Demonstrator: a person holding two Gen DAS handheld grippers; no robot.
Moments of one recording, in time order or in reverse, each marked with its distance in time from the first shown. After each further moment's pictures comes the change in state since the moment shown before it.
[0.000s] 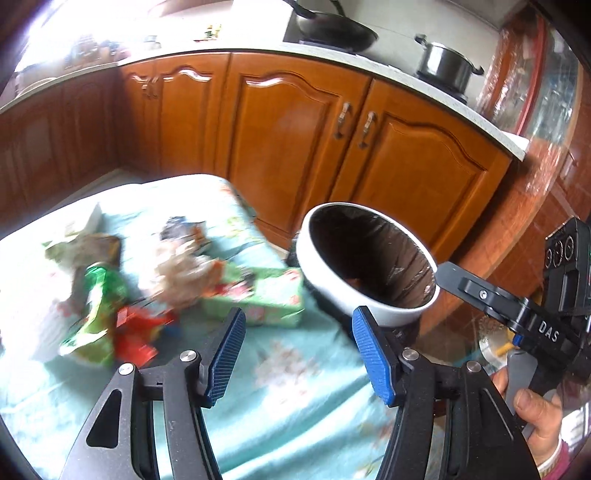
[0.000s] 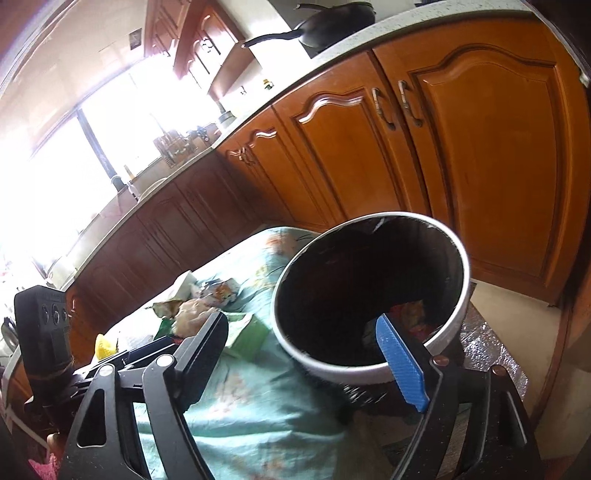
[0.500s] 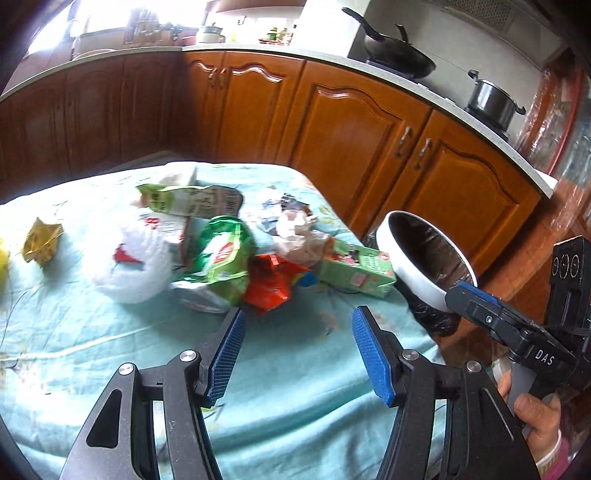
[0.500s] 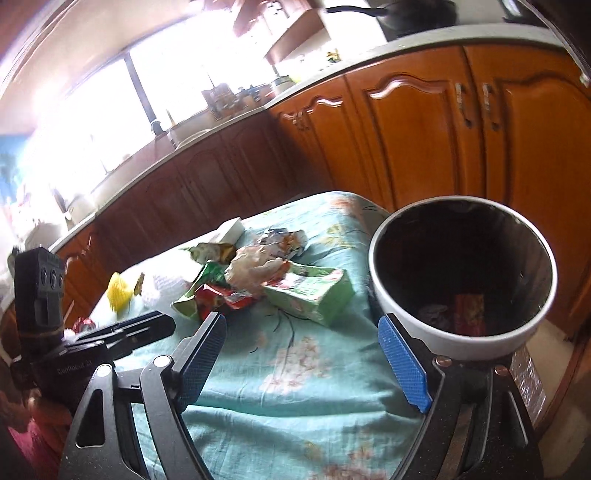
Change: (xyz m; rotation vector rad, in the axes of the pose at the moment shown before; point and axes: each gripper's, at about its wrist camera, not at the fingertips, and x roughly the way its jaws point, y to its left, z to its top) left arm -0.078 0.070 -0.040 -0.151 -0.033 0.090; right arm 0.026 0.079 -0.033 -0.232 0.100 0.074
